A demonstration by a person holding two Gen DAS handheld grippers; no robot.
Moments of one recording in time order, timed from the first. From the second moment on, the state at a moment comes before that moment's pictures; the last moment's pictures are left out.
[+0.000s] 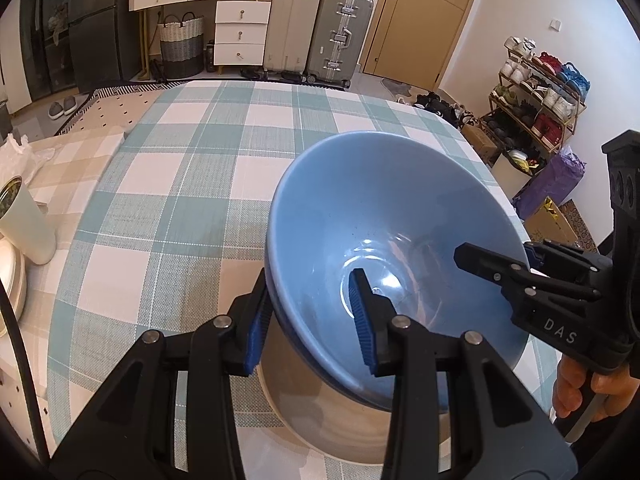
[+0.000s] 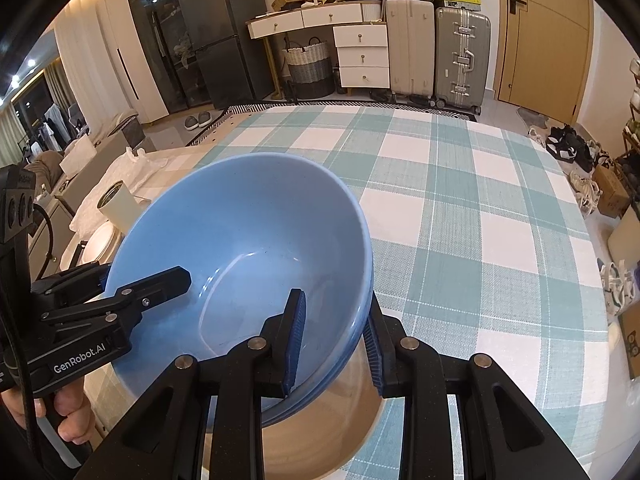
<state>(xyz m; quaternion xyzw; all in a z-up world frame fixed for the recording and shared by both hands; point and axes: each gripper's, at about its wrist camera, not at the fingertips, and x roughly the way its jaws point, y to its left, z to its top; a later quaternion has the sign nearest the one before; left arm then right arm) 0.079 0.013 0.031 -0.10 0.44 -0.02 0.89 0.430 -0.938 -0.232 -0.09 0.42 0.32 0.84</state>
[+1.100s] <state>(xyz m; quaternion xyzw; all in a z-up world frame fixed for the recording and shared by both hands) 0.013 0.042 0.065 -0.04 0.29 -0.04 0.95 0.392 -0.980 -0.206 -0.09 0.28 0.38 0.88</state>
